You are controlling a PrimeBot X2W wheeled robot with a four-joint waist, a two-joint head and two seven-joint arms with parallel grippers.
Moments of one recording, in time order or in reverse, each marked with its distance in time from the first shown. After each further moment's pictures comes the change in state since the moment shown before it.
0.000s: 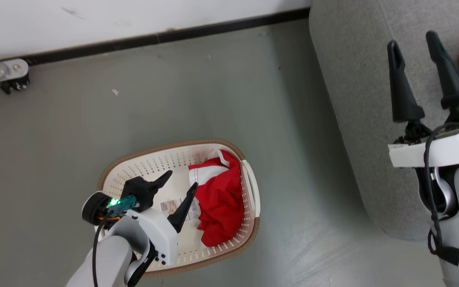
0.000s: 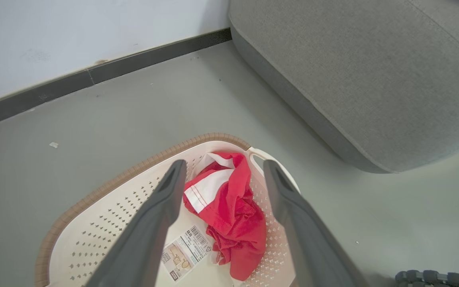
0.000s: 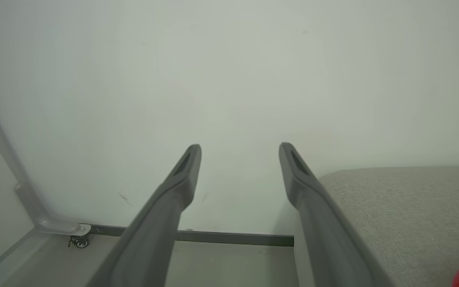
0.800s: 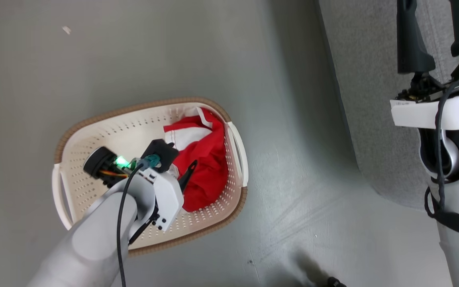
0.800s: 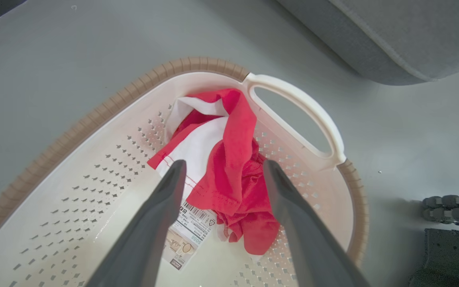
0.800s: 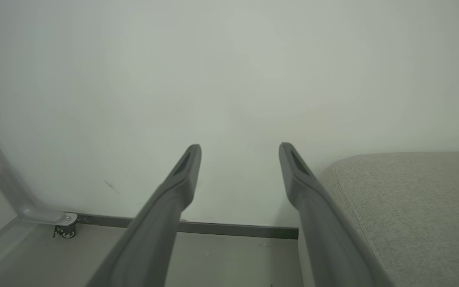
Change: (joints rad) left arm -0.251 0.019 -0.182 0.151 0.053 0.000 0.123; right arm -0.168 0.021 0.022 -0.021 0.017 0.000 -0.005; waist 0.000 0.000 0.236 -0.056
